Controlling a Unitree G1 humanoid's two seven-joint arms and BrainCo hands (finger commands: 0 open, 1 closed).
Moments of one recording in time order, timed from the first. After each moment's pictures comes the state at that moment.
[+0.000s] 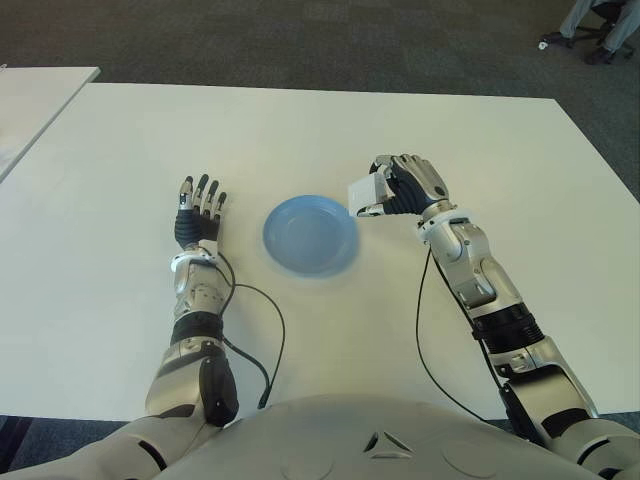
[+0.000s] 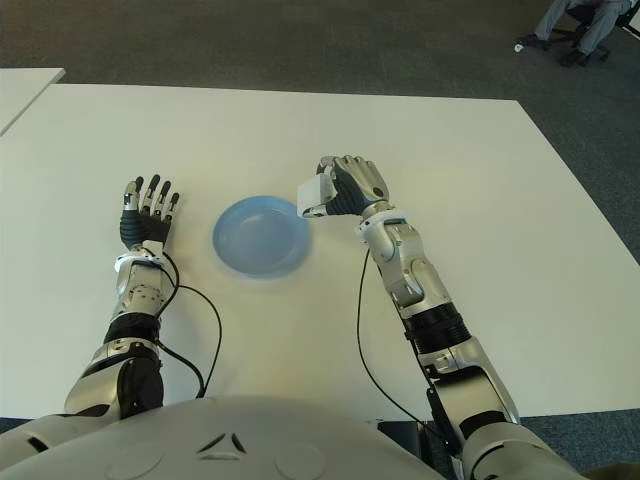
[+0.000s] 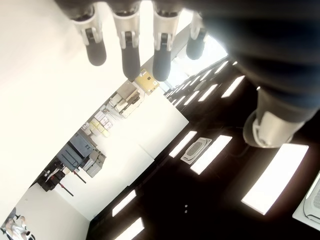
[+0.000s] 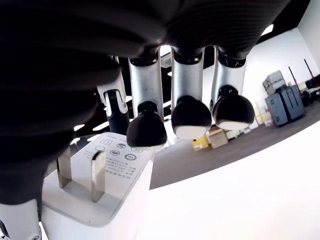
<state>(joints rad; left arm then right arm) -0.29 0.00 0.53 0.75 -0.67 -0.20 -0.36 -0.29 -0.38 0.32 0.03 -0.73 0.01 0.02</state>
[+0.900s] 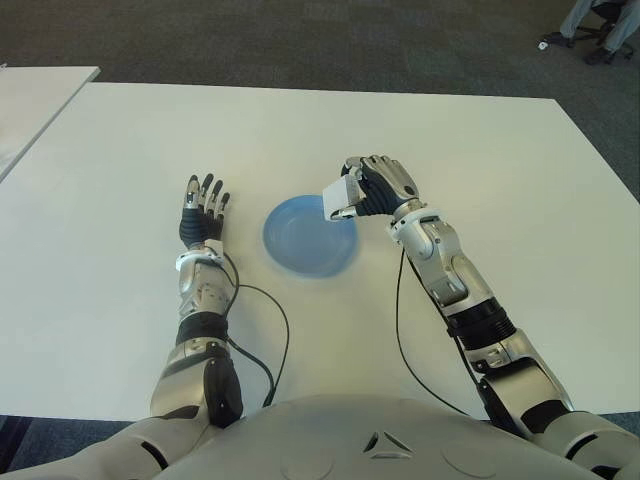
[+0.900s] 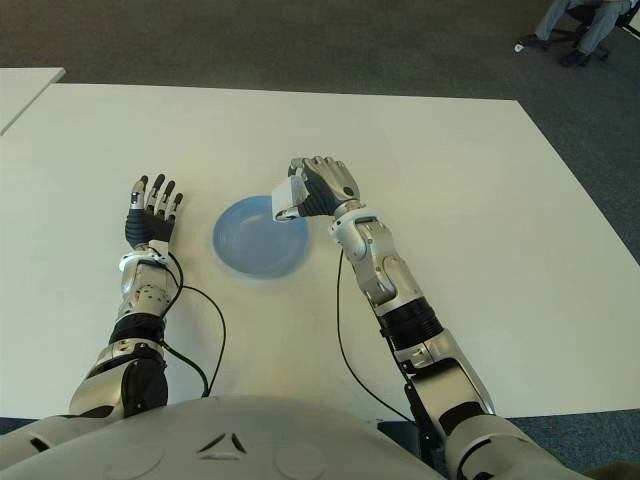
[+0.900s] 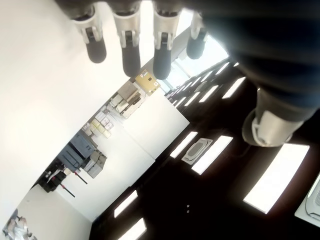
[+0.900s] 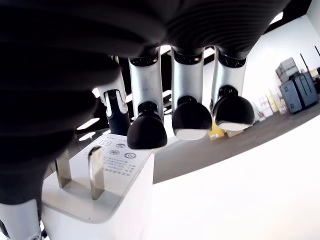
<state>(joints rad) -0.28 -0.02 0.47 0.74 -0.50 -0.31 -0.31 -0.34 -0.28 0.39 0.08 -0.77 0.02 0.02</state>
